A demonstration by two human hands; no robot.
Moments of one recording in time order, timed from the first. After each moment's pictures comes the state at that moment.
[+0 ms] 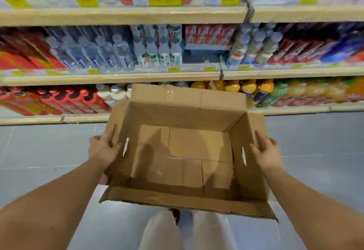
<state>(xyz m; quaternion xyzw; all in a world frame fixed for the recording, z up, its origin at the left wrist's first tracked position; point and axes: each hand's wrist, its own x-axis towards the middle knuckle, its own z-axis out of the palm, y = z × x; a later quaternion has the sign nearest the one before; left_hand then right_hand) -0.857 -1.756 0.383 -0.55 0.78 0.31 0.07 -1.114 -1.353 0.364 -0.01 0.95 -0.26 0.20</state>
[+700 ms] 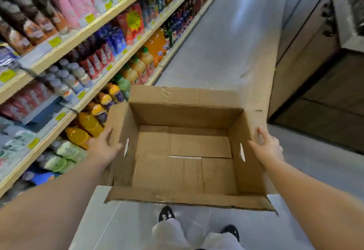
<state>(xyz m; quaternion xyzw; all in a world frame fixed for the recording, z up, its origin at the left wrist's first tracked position) -0.922 -1.490 0.536 -0.02 0.96 0.25 0.14 -0.693 -1.070 0.515 0.51 0.80 -0.32 -0.02</state>
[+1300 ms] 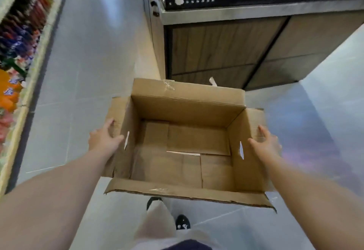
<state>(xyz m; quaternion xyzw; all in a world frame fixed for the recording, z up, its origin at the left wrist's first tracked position) -0.773 -1.038 0.526 0.30 0.91 0.19 0.22 -0.333 -0.864 0.524 0.77 0.57 -0.27 -0.09</state>
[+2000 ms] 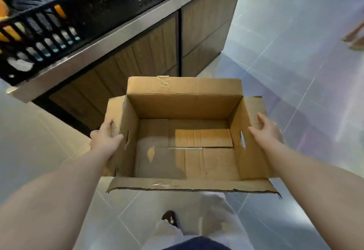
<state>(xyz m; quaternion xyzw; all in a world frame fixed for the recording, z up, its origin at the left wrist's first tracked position) -0.654 -0.610 0.533 0.49 0.81 0.12 0.29 -0.202 -0.688 0.532 0.88 0.35 -0.26 -0.19</state>
